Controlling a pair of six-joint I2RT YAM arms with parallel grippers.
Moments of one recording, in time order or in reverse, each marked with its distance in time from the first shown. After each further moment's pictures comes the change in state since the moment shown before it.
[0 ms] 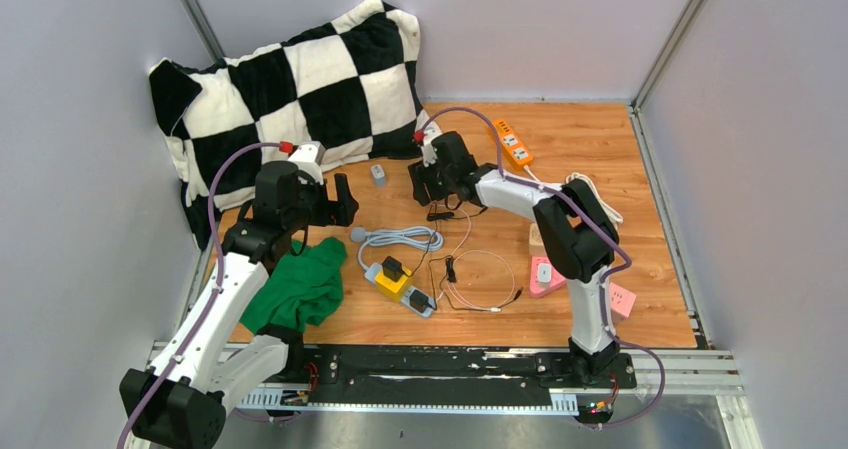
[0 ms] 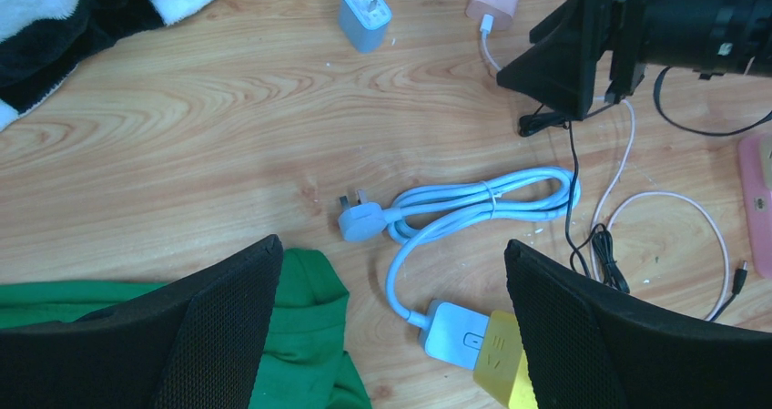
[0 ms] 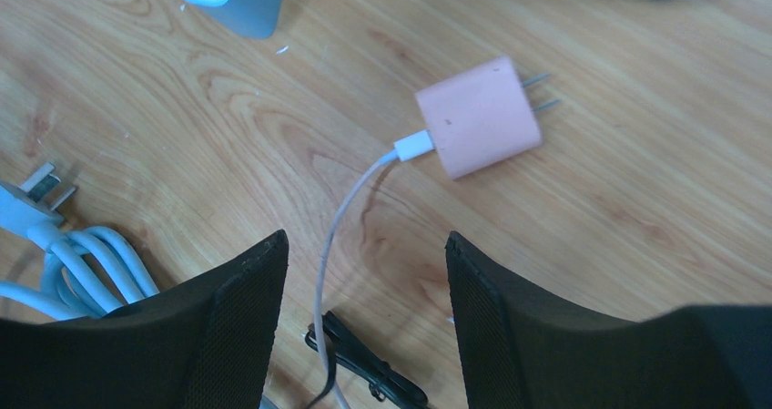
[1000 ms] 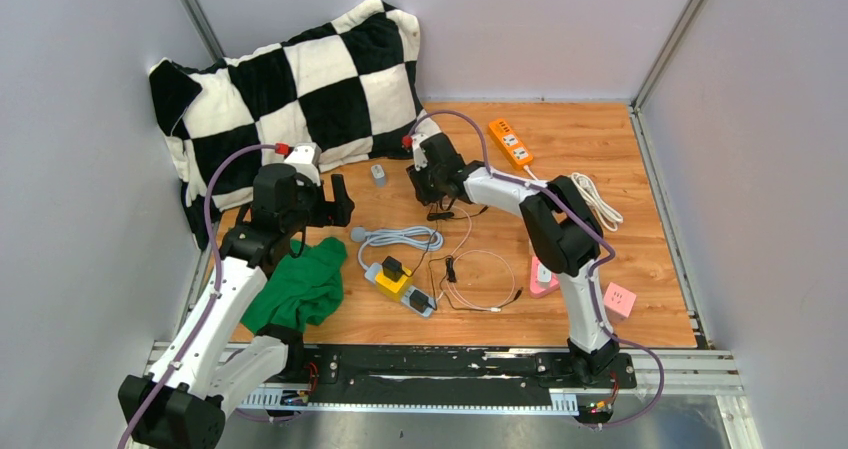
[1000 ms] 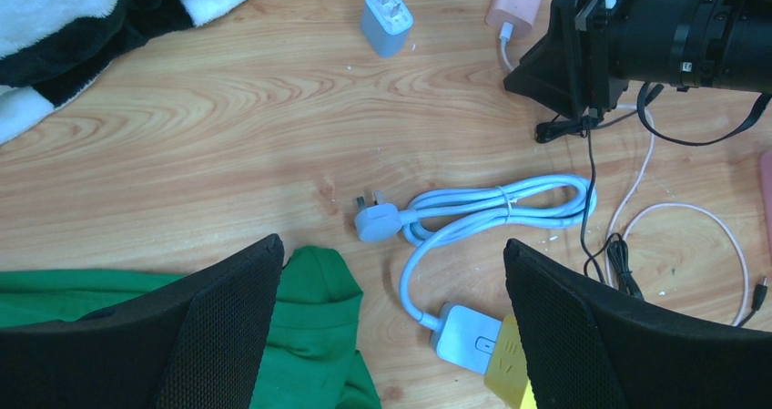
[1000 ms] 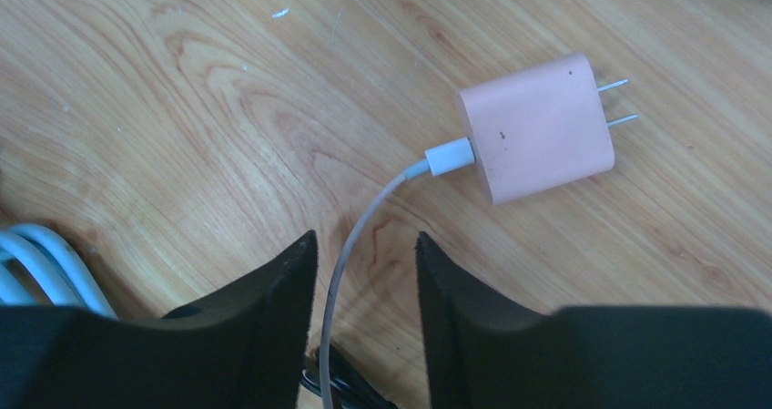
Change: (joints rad) left arm 0.000 -0.026 -0.011 0.000 -0.050 0.001; right arm 0.033 0.109 0.113 -0.099 0.040 -0.074
